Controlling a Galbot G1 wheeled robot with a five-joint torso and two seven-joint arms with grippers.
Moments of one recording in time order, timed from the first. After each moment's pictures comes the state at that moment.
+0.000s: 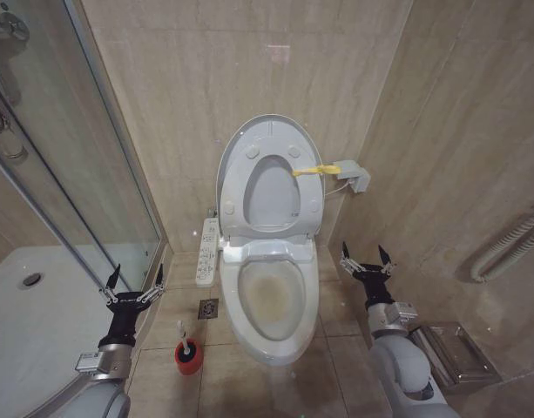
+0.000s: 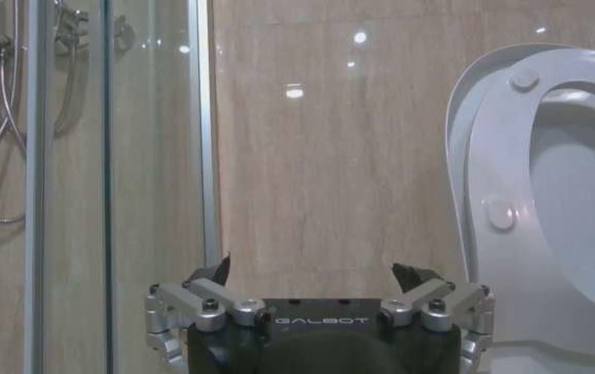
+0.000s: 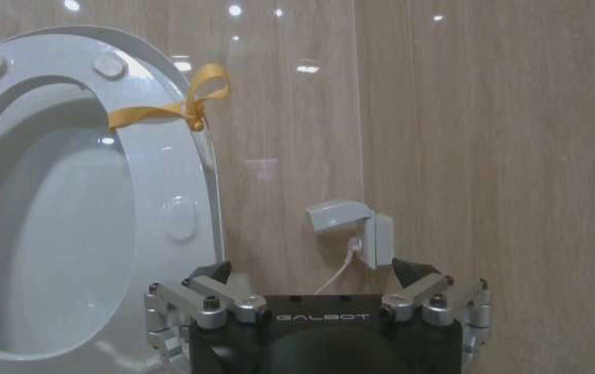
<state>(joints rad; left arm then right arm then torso) 1.47 -1.24 -0.62 -1.98 -0.24 -0.29 -0.10 -1.30 1.35 0.59 1.94 0.27 0.08 0.16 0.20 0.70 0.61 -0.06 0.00</state>
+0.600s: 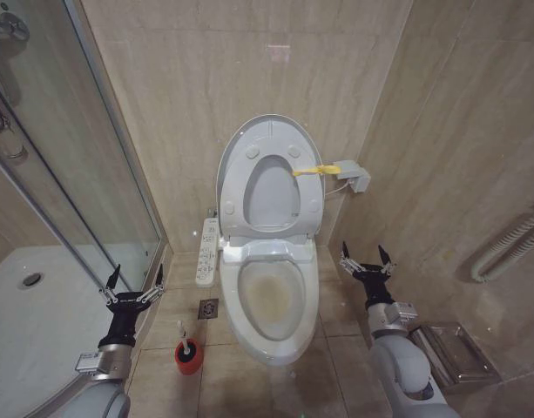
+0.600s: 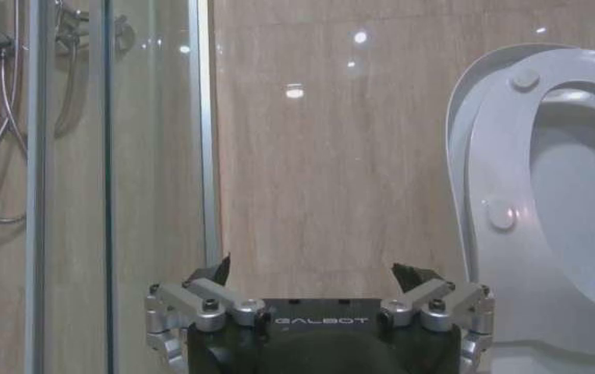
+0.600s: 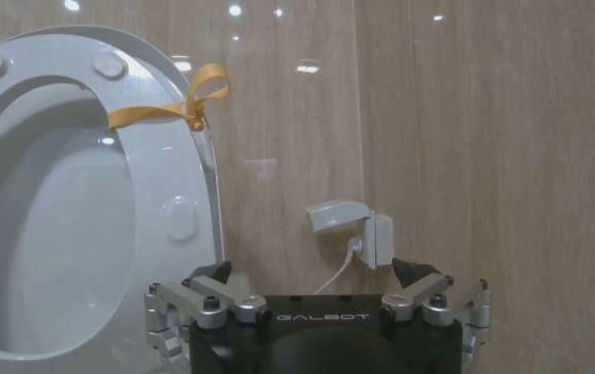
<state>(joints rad) 1.47 -1.24 -0.62 -1.98 -0.24 -0.29 -0.10 -1.30 1.35 0.59 1.94 0.27 0.08 0.16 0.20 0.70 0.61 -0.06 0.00</state>
